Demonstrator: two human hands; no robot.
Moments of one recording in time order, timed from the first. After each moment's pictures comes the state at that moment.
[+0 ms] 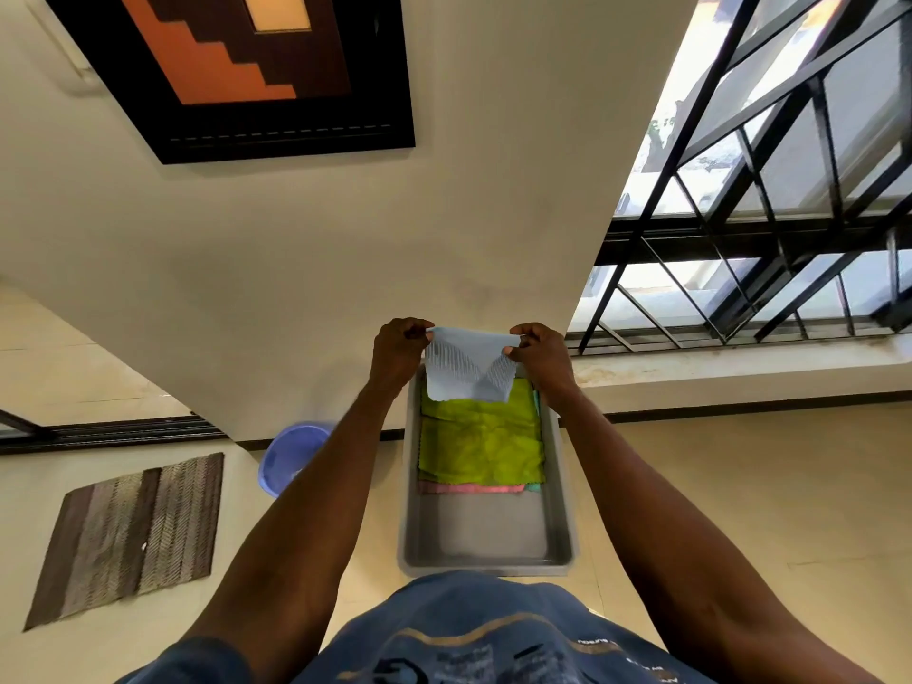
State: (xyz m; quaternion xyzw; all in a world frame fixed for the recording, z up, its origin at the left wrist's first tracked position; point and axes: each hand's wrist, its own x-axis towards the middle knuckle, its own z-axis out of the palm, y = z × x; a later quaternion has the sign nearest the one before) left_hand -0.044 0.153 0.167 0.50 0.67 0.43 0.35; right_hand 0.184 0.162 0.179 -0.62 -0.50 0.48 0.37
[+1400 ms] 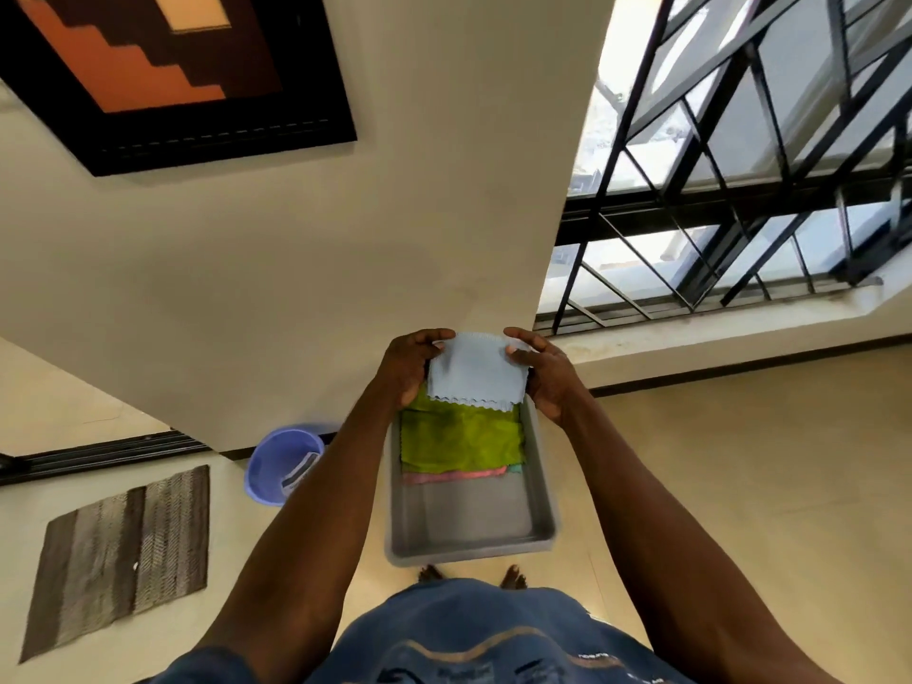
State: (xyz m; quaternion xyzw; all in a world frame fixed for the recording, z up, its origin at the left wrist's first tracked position) left_hand 0.019 0.143 0.160 0.35 0.56 0.41 0.63; right_hand 0.240 0.118 0.175 -0.47 -0.26 0.71 0.46
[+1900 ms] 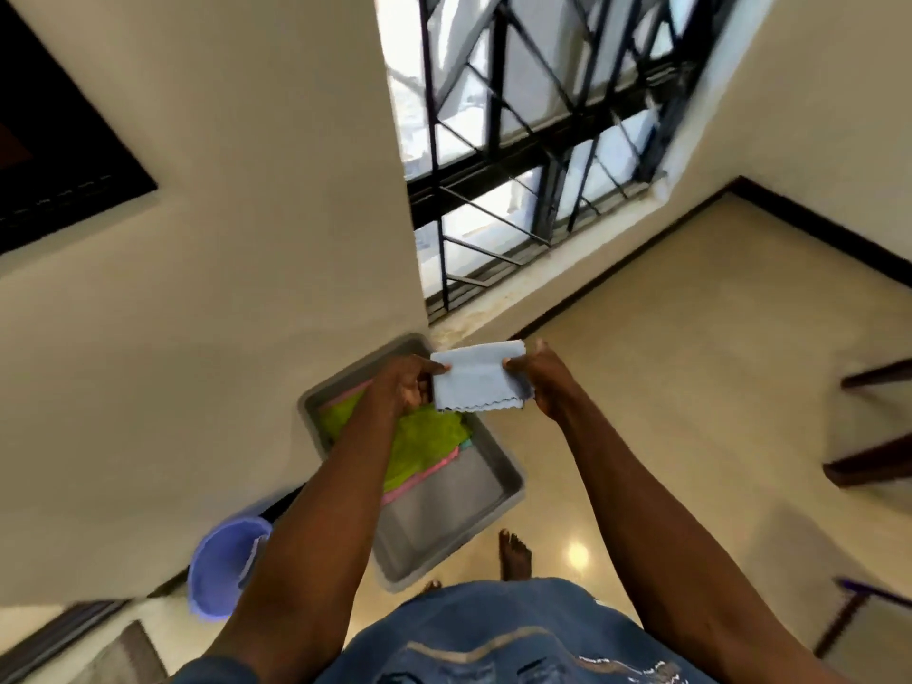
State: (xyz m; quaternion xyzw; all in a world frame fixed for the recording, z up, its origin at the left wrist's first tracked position) left_hand 0.122 0.136 0.163 0.33 0.57 0.10 0.75; right_hand 0.298 0.031 0.170 -0.71 -0.15 0.52 0.46
